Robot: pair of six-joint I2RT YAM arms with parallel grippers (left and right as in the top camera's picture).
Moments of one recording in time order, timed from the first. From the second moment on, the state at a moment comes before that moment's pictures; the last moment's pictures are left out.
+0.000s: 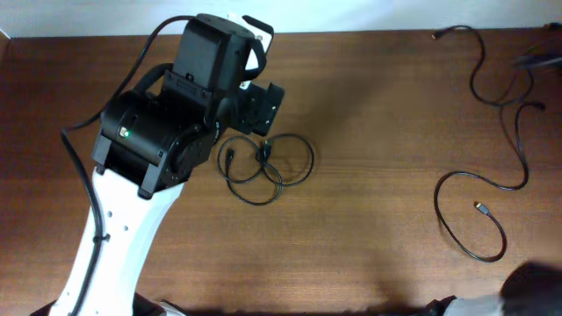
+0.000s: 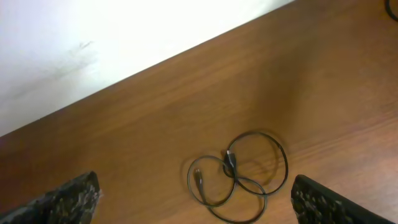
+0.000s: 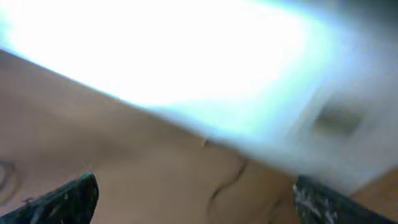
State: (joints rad) left arm -0.54 1.62 2.24 -1.37 -0.27 0.04; right arm -0.70 1.68 1.97 -0.86 -0.93 -0.69
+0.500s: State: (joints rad) left arm -0.54 1.62 2.24 -1.45 -0.27 0.05; right arm -0.28 1.24 1.07 -0.56 -0.17 0.17
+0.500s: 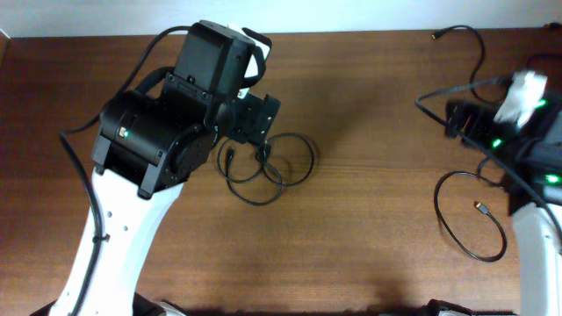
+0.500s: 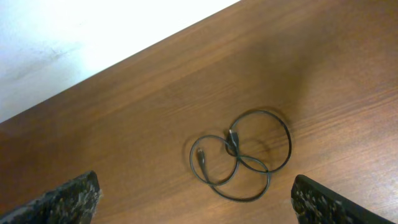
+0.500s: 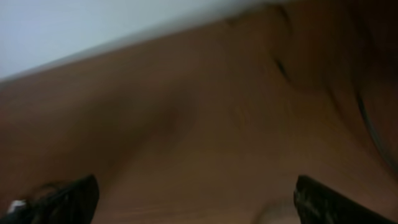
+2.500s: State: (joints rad) left arm -0.54 1.62 2.23 -1.45 -0.19 0.05; right arm -0.43 1.74 1.38 -0.20 -0.50 -0.21
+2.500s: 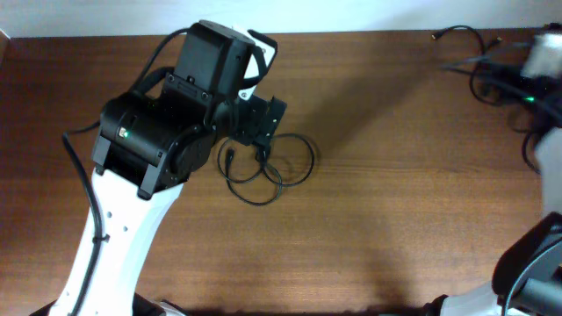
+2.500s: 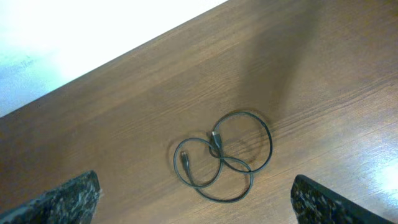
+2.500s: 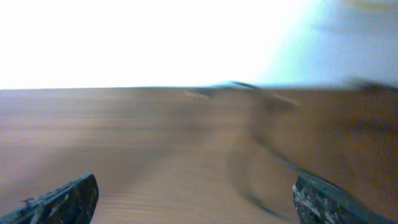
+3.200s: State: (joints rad) left arm -0.24 1.62 2.23 -1.19 -0.31 0.03; right arm 0.56 1.91 1.37 -0.55 -0.58 -0.30
